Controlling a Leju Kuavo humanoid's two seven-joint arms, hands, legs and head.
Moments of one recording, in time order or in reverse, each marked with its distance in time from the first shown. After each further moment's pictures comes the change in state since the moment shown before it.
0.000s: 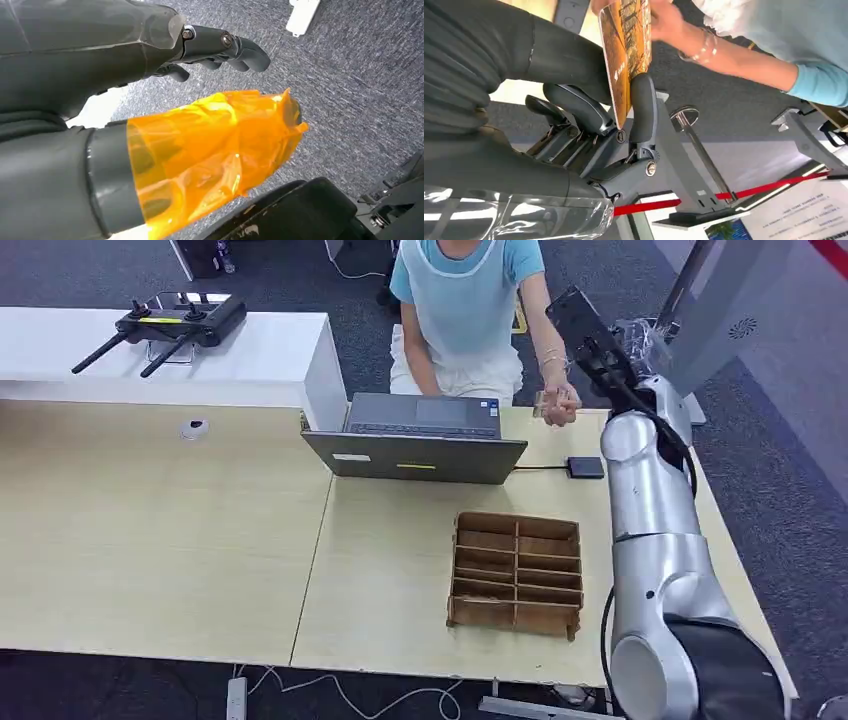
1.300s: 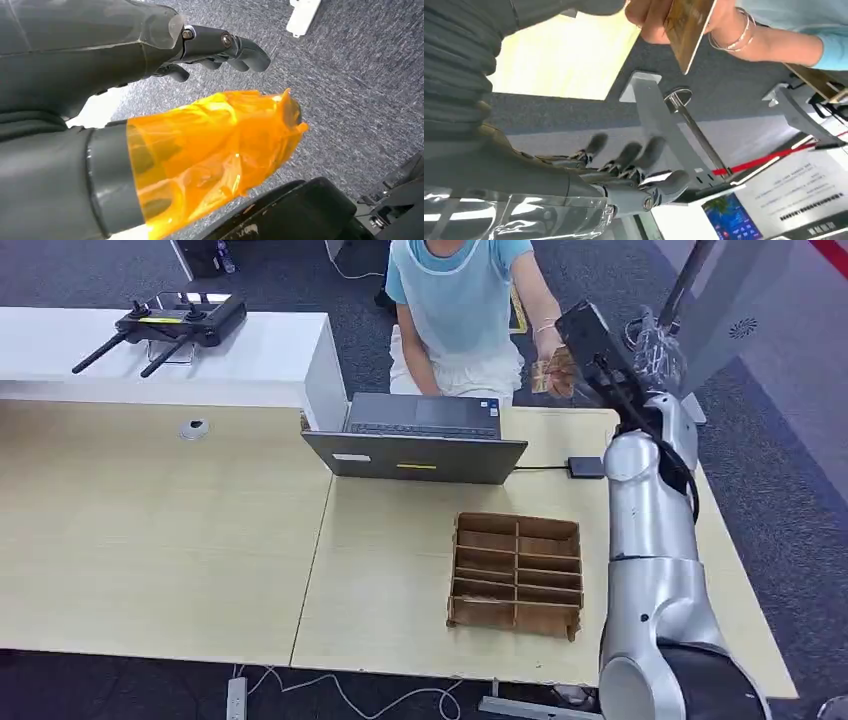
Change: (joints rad) left arm 0.001 -0.002 0.000 0.000 -0.006 0.006 0.001; right arm 0.091 0.035 -0.049 -0.143 0.073 -0.036 -0.067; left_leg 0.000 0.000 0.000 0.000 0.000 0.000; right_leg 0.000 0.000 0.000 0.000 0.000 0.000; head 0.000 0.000
